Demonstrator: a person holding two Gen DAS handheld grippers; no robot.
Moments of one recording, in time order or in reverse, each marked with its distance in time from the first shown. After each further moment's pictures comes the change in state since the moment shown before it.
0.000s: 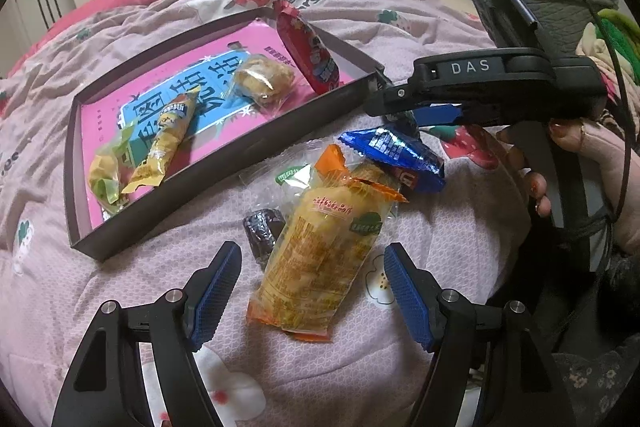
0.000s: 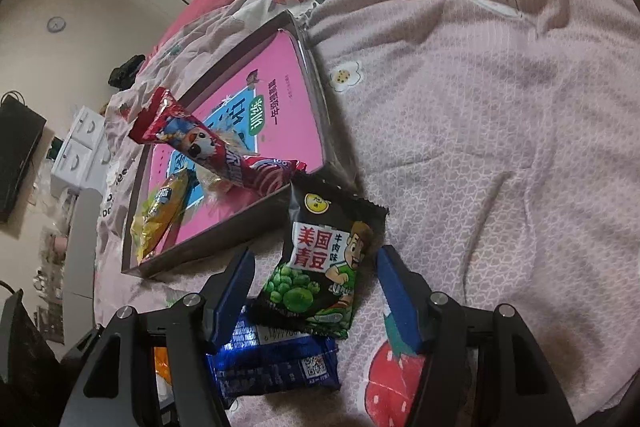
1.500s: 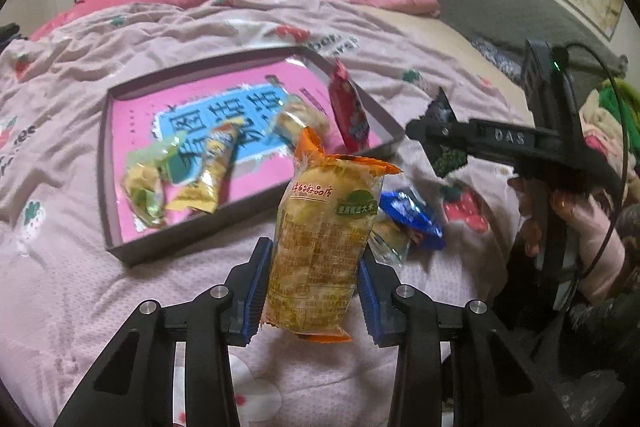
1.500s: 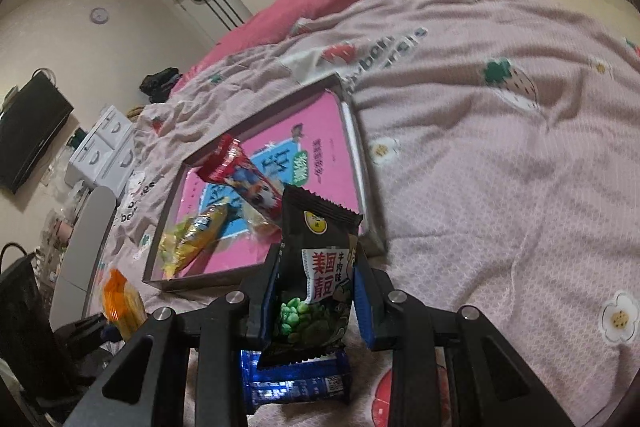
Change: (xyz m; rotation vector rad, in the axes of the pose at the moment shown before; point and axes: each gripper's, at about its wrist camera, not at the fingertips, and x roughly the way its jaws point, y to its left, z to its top) left arm -0.036 0.041 0.013 -0.170 -0.119 -0.053; right arm -0.043 0.027 0.007 -0.172 -0.187 0.042
